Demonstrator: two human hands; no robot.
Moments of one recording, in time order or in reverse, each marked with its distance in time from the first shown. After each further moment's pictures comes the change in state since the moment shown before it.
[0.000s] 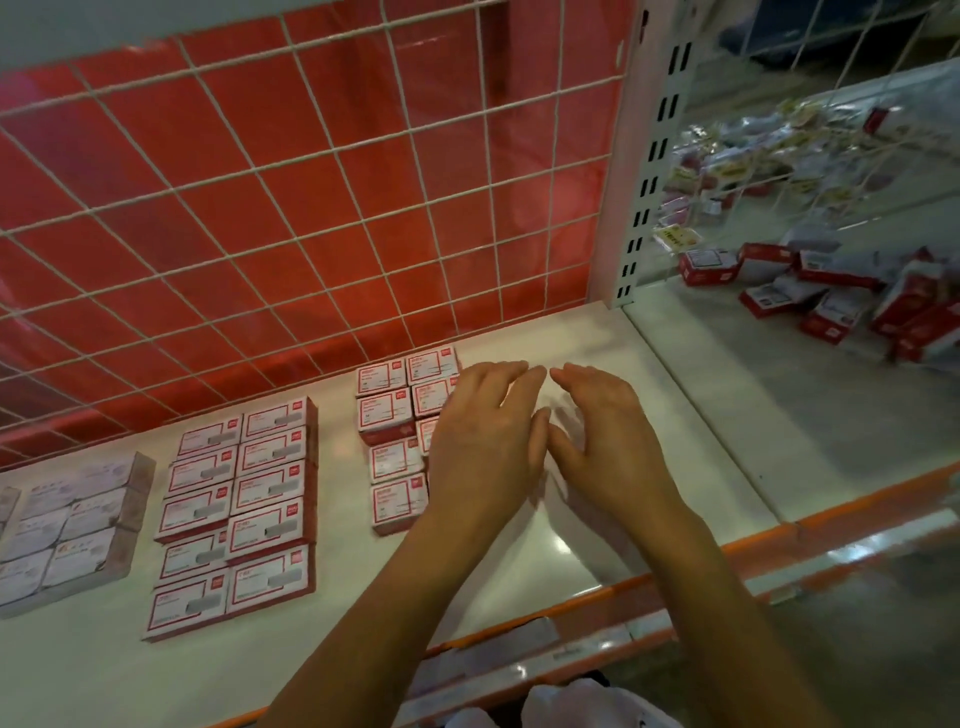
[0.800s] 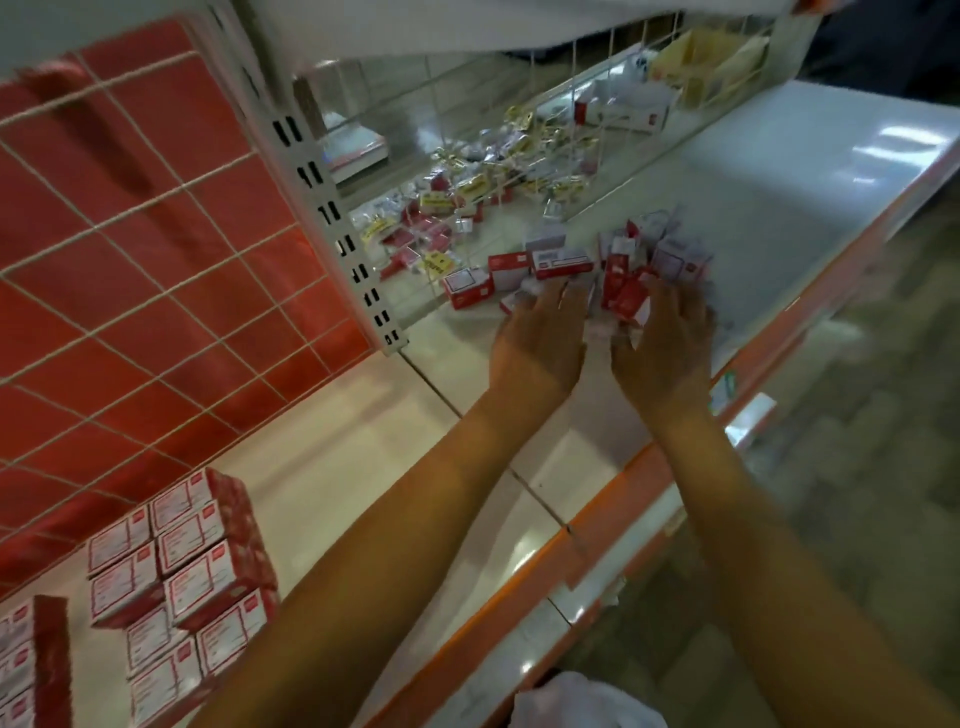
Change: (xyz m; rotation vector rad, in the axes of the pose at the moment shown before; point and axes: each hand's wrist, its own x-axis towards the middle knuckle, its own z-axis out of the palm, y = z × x) left_hand 0.126 0.203 0.138 -0.104 -0.344 0.442; right_hand 0.024 0.194 -0.146 -0.247 0.609 0.493
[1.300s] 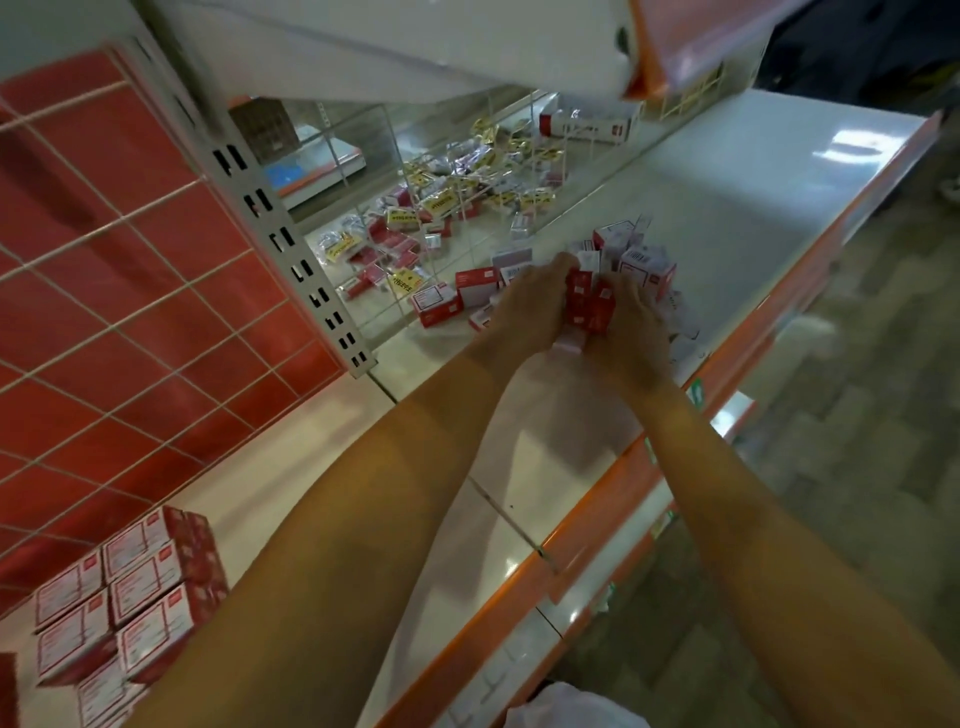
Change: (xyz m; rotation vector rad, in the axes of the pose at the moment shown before) left_hand 0.086 -0.007 0.031 -0.214 -0.153 0.033; right_hand 0.041 0.018 0.015 0.220 -0.131 0.018
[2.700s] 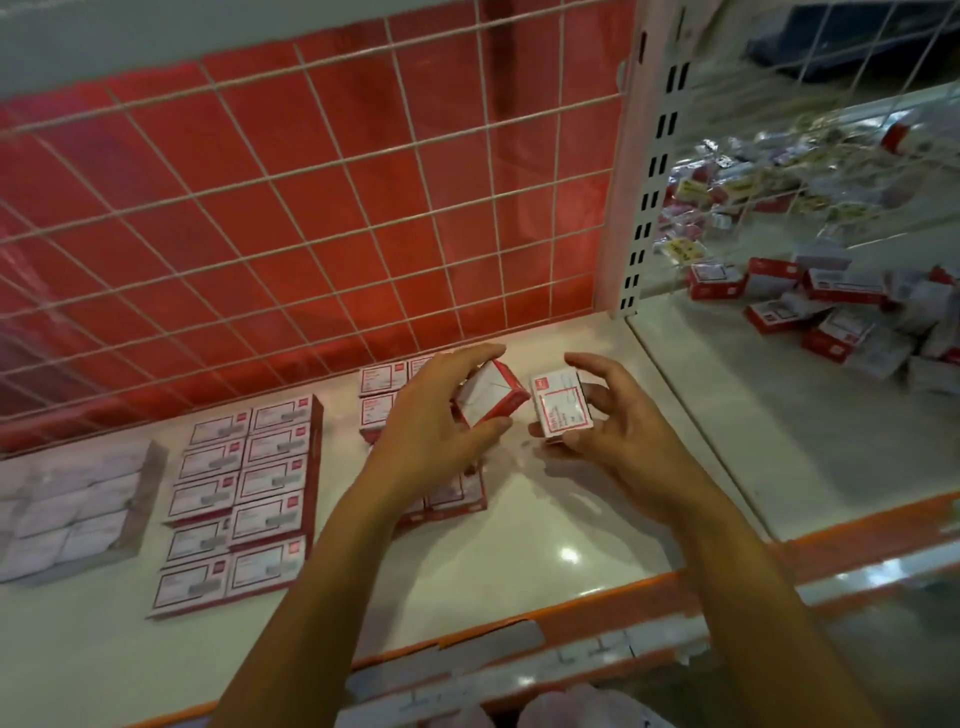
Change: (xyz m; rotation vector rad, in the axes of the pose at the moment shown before) left_hand -0.357 -0.084 -0.137 -0.289 0.341 -0.632; right_hand -0.184 -0.160 0.061 0.894 -1.055 -0.010
